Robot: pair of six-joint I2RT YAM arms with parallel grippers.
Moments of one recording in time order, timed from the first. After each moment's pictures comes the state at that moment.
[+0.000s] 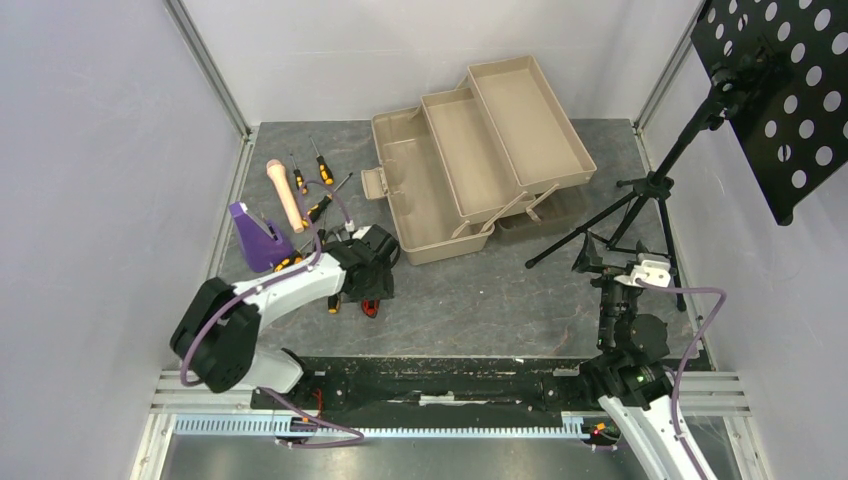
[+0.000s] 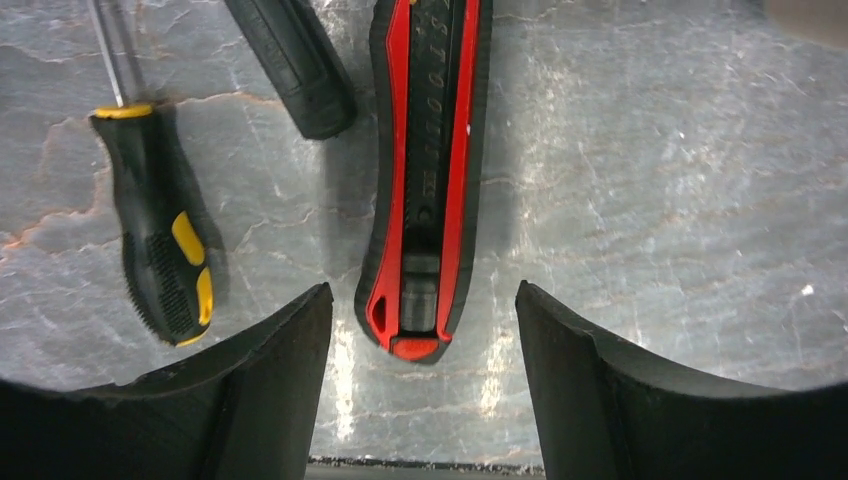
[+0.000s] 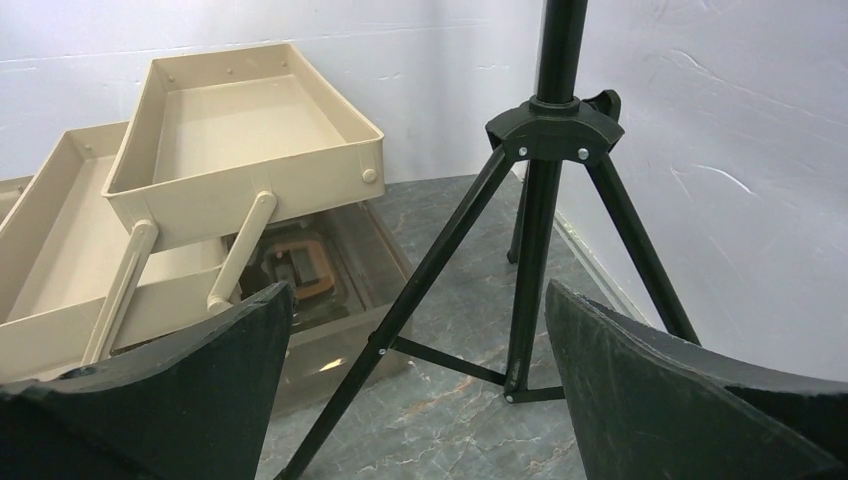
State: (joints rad) left arm -0.67 1.37 0.79 -0.67 -0.26 -0.72; right arm 0.40 0.03 0.21 0.13 0.56 -0.14
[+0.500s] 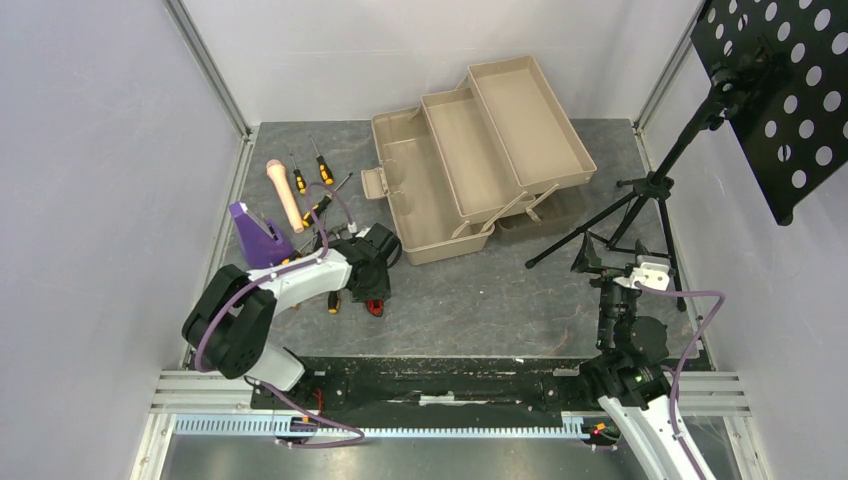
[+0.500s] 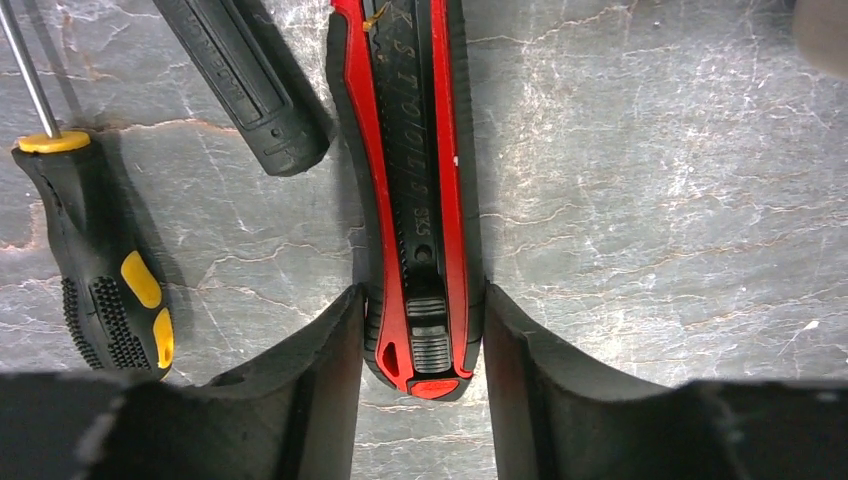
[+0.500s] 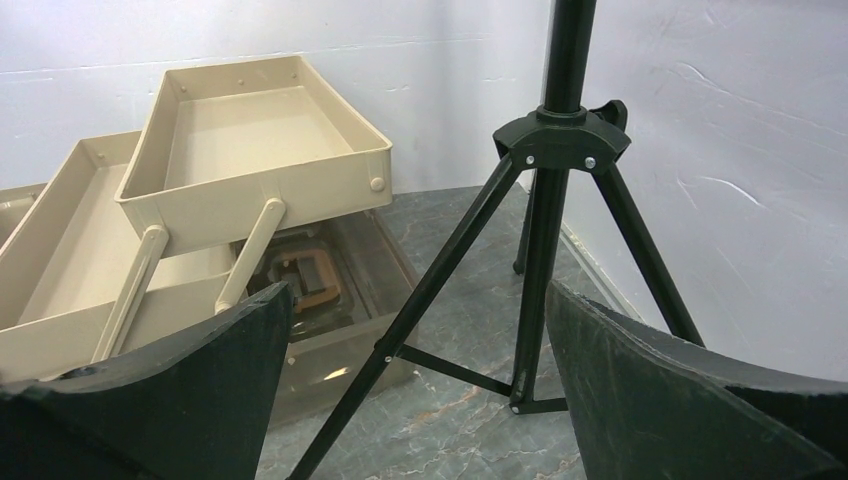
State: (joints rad) left arm -0.64 1.49 0.79 -0.59 -0.21 -0.72; right arm 0.40 0.01 0.18 0.18 0.54 -0.15
